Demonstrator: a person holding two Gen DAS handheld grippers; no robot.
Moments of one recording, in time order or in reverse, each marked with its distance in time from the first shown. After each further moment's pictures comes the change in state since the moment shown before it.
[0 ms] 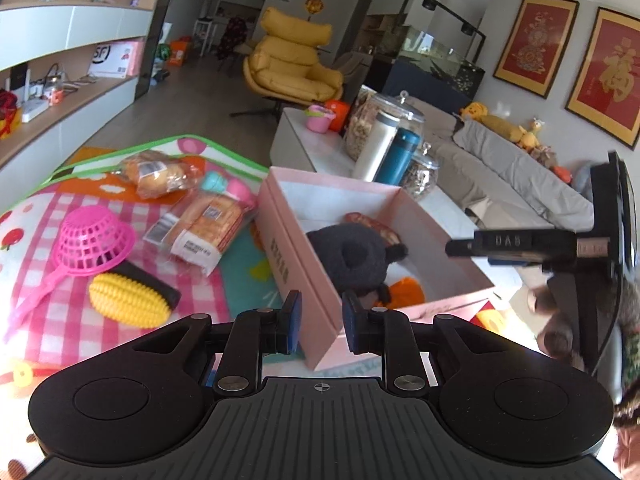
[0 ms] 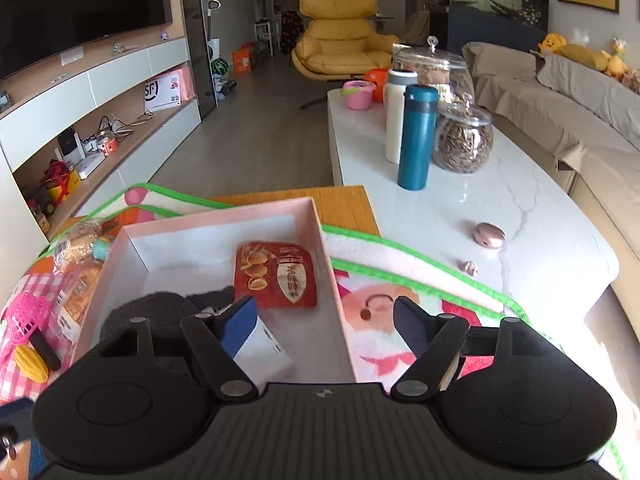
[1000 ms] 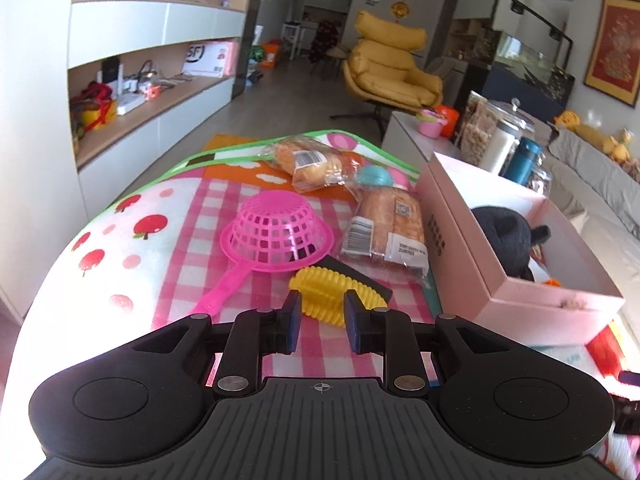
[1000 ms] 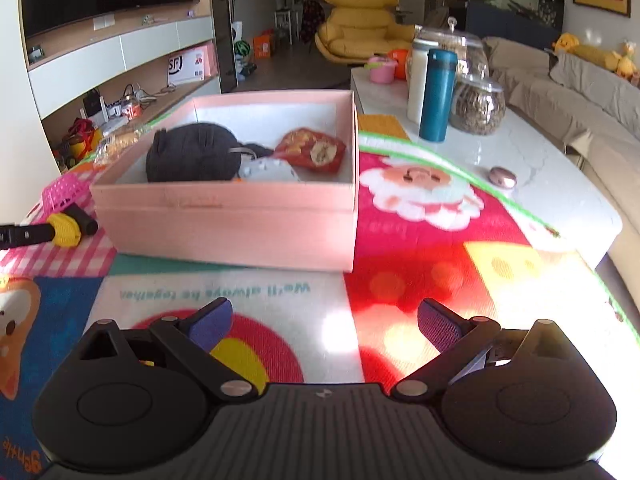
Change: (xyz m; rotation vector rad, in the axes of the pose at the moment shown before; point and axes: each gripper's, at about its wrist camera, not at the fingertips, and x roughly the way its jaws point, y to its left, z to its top) left arm -0.006 0.098 -0.007 -0.083 -0.018 0.306; right arm -0.035 0.040 -0.117 -0.057 0.032 0.022
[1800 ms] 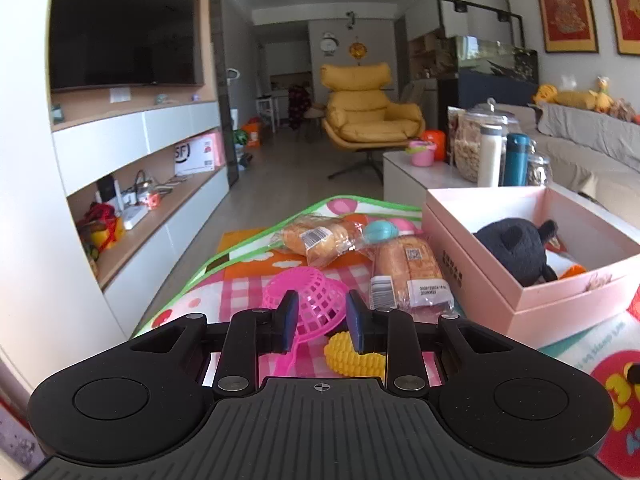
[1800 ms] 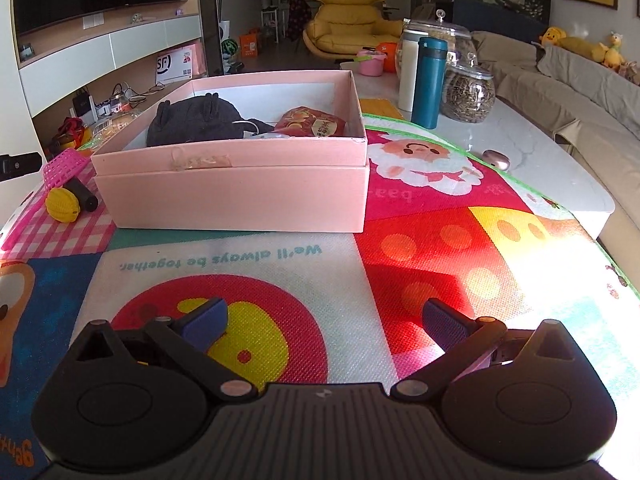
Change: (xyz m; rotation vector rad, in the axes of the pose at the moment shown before) left arm -0.017 -0.016 0.008 0.345 -0.191 0.059; right arm -0.001 0.013 -0.022 0.019 -0.016 -0.033
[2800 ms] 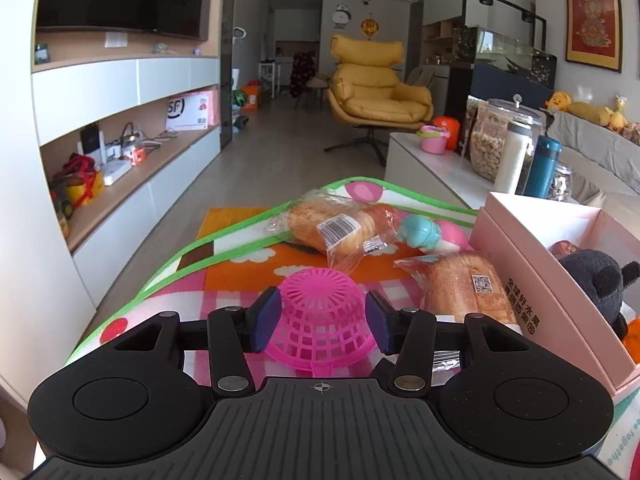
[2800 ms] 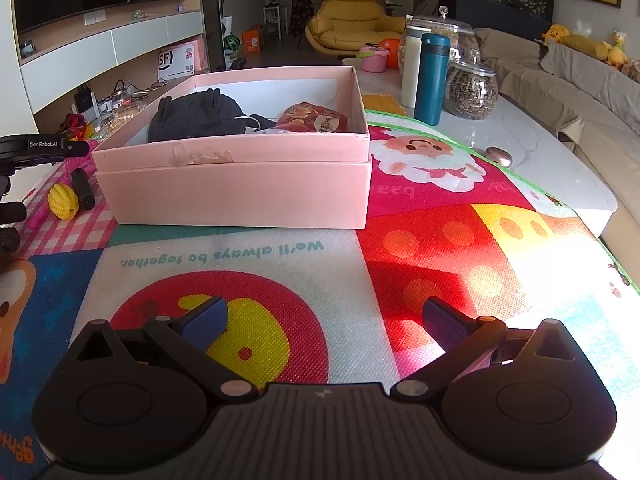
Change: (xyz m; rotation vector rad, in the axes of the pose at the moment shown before) left arm 0.100 0.031 0.011 -0.133 0.085 -0.036; right arm 0.001 -0.002 0.000 -0.005 0.015 0.012
